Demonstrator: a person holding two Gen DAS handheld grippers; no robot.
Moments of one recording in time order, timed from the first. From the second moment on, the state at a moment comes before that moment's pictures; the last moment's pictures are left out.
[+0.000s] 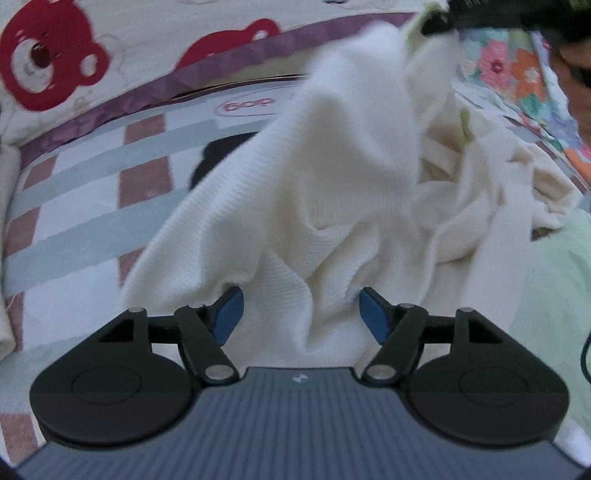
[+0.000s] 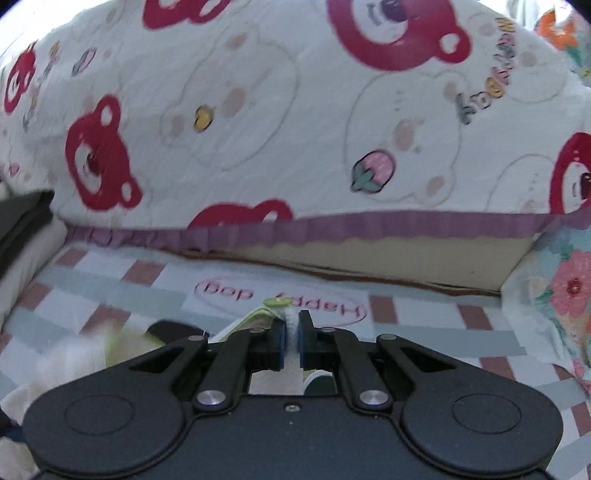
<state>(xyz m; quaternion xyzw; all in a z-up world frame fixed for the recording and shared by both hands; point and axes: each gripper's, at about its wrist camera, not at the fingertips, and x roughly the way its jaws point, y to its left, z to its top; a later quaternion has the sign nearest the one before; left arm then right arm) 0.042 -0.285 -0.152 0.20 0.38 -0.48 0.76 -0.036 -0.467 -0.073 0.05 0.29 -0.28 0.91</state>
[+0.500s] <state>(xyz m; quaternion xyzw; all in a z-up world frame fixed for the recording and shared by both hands) 0.077 -0.312 -0.112 0.21 0.31 -0.46 0.80 0.007 -0.508 -0.039 0.06 0.25 -0.25 0.93</state>
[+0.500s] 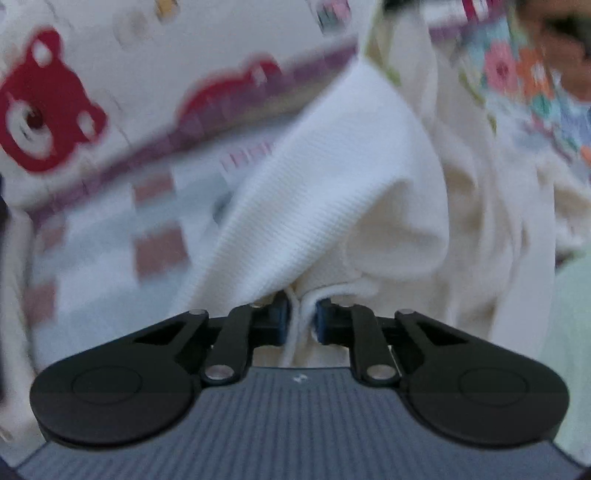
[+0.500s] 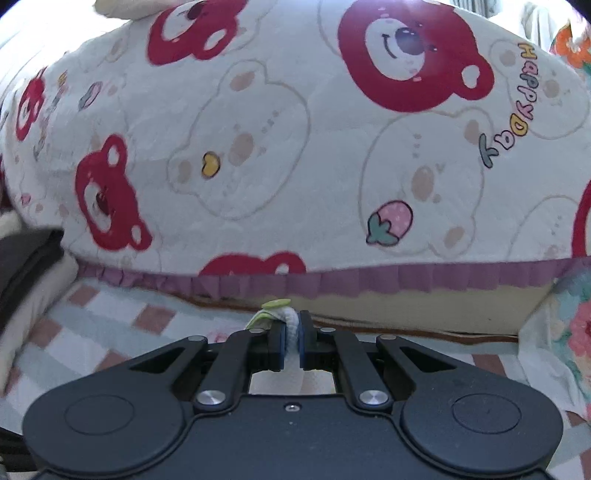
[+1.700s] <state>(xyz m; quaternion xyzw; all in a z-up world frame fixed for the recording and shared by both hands) 0.102 -0.326 -0.171 0.18 0.39 -0.47 0.77 -0.026 -0.475 -0.164 0.00 0.41 -0.19 0.89</state>
